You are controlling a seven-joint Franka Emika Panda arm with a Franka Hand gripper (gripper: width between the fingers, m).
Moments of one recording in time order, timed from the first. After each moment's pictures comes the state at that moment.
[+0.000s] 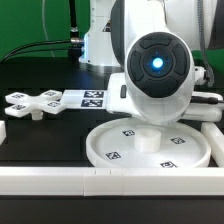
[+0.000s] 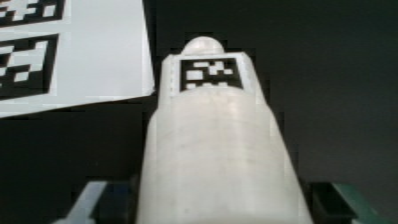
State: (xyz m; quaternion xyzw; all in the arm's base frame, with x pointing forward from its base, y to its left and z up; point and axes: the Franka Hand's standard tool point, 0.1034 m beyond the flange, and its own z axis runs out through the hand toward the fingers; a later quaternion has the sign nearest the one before) arm 0.454 0.085 0.011 -0.88 0.11 0.46 0.07
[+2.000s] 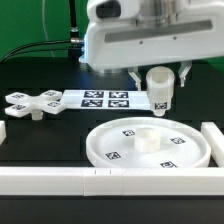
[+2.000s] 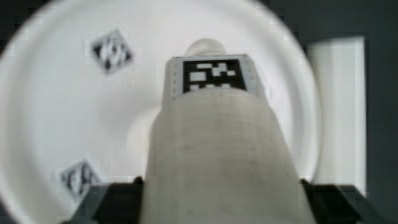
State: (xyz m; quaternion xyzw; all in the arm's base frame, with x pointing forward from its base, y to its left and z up) arm 0.569 0.048 0.119 -1.00 0.03 0.04 0.07
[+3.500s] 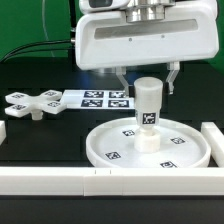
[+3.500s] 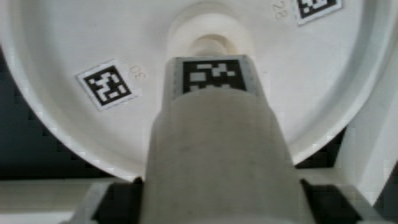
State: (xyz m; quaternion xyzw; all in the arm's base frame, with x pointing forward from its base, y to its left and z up) arm 0.575 0.030 0.098 -0.99 0.00 -0.11 0.04
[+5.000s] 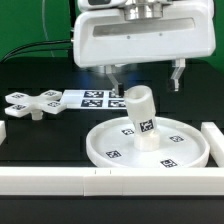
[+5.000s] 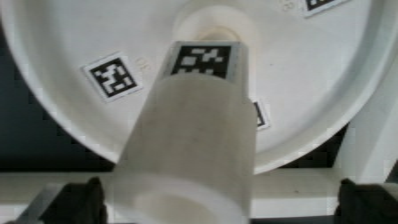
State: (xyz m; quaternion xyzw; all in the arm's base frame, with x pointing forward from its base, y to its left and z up) arm 0.578 0.020 0.108 -0.99 -0.03 -0.12 0.04
